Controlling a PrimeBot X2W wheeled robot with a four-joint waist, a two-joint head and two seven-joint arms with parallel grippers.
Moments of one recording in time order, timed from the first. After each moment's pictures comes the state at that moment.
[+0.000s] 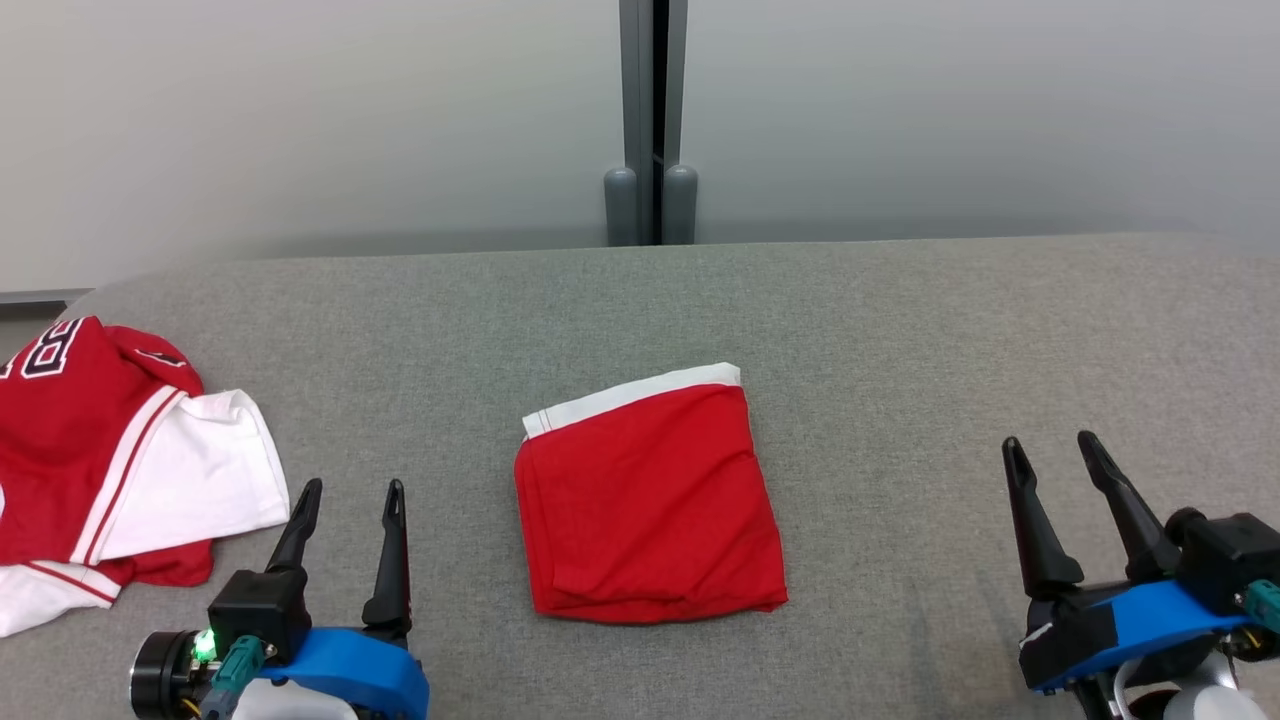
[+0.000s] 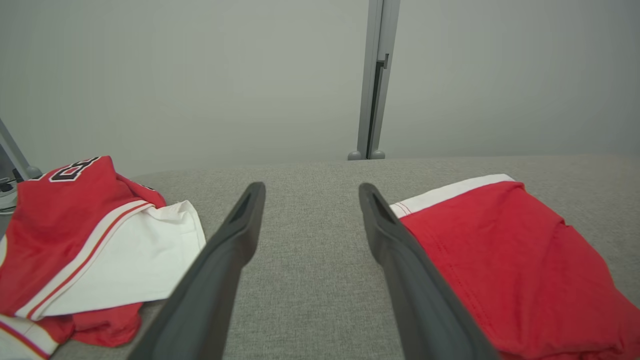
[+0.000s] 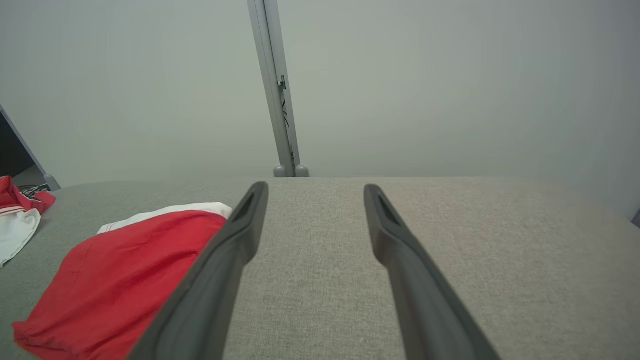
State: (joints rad) left arm -0.07 0.28 -0.33 0.19 -0.35 0.14 -0.19; right arm -0.06 -0.13 -0.02 0.08 0.24 0.13 -0.09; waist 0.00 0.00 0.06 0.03
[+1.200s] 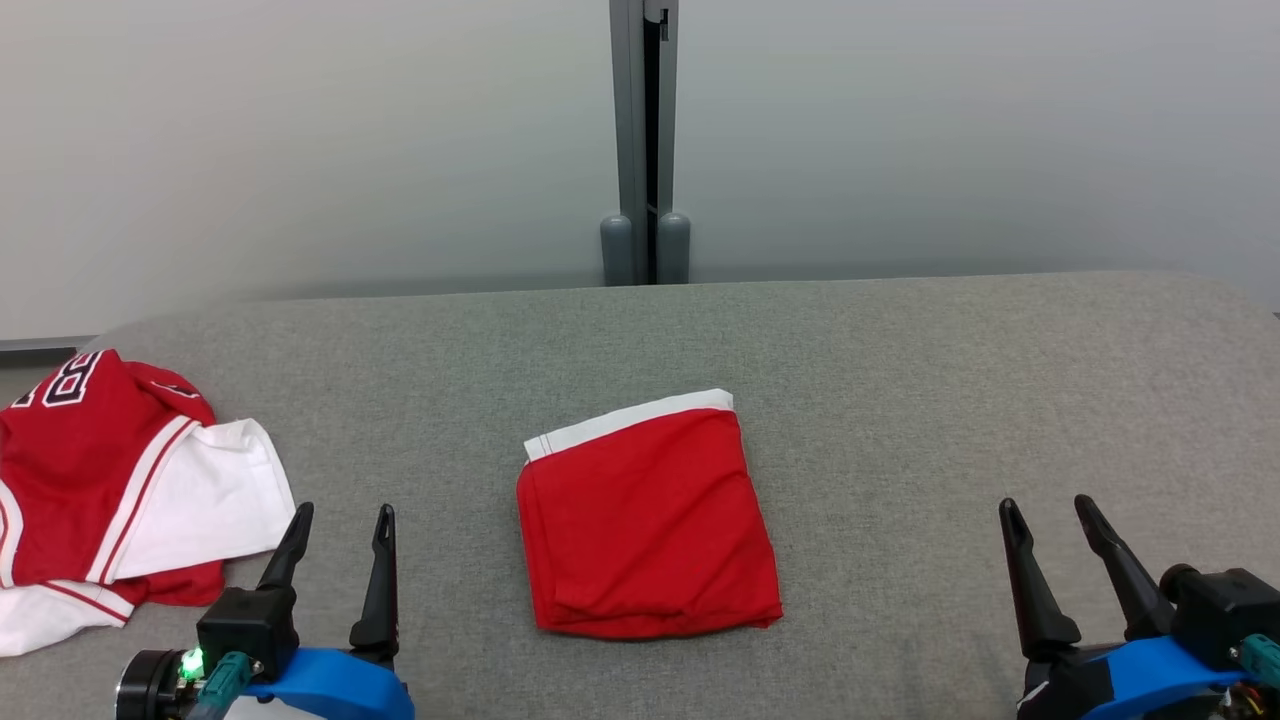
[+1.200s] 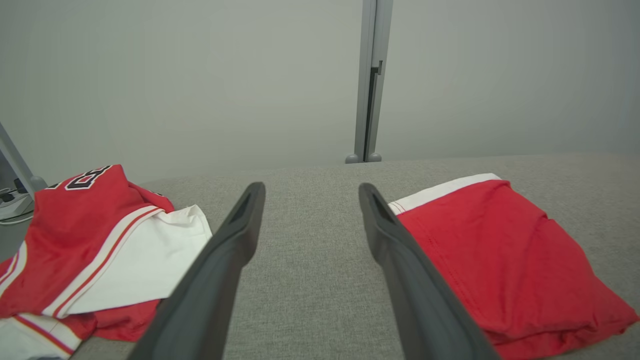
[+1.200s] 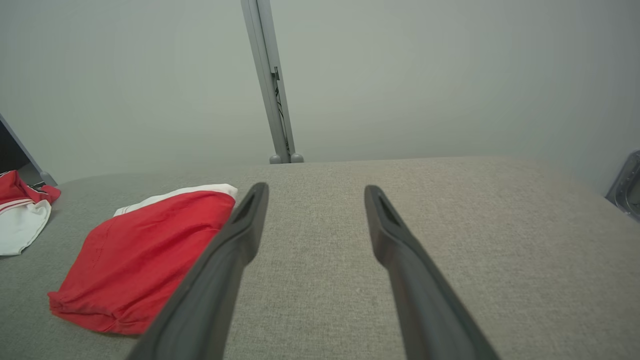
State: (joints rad) left arm -0.03 0.33 -0.34 0.17 -0.38 0.14 -0.17; right arm 0.07 -0.06 -0.06 -0.04 0.19 0.13 0.00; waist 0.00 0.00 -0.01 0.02
